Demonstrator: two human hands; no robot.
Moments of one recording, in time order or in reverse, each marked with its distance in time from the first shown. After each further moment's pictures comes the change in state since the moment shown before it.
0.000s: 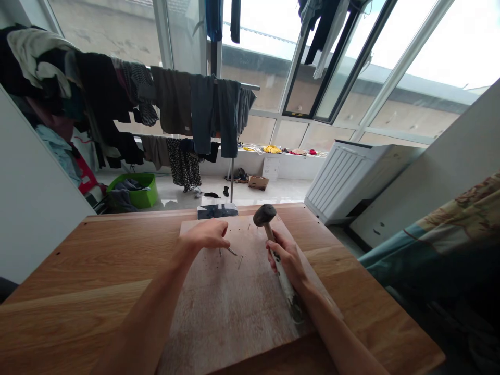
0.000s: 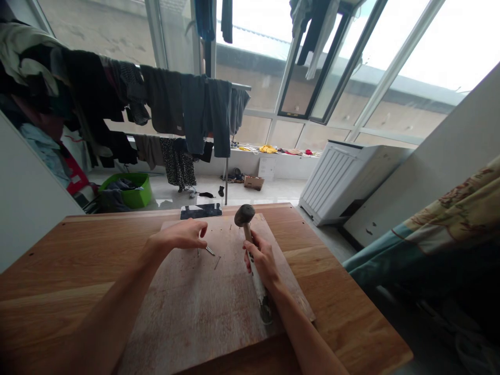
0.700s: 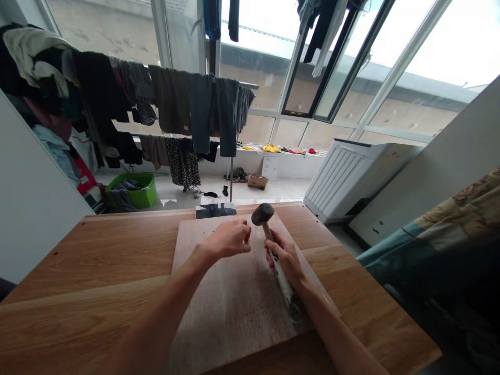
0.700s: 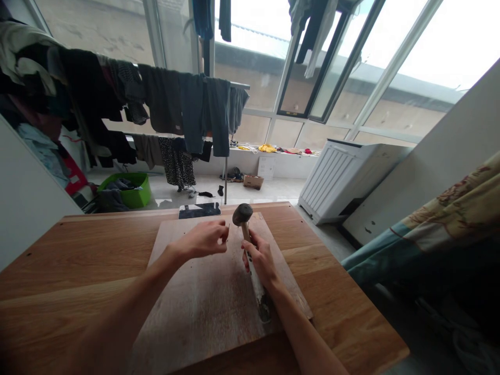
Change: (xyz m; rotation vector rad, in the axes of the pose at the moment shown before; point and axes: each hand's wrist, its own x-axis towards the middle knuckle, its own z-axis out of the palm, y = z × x) left_hand 0.013 0.044 0.030 -0.158 0.403 0.442; right_hand 0.001 0.004 -0.003 -0.004 -0.015 -0.020
